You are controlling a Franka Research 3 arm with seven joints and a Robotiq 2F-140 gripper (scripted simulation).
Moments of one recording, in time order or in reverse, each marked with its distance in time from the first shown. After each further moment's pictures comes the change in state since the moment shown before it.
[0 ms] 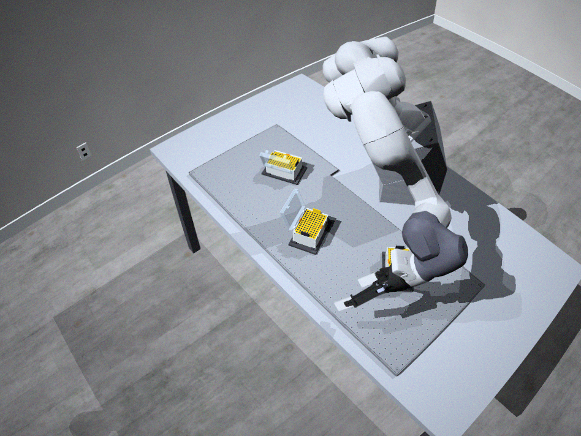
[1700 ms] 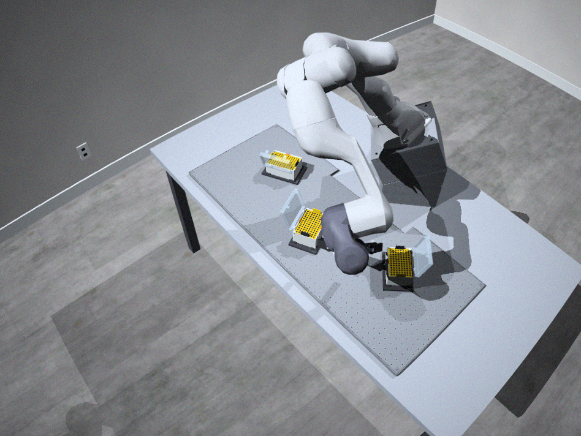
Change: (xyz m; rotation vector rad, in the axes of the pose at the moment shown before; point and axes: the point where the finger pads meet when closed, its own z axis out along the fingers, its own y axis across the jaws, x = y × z) arm 0.116 0.161 0.032 -0.959 0.278 0.554
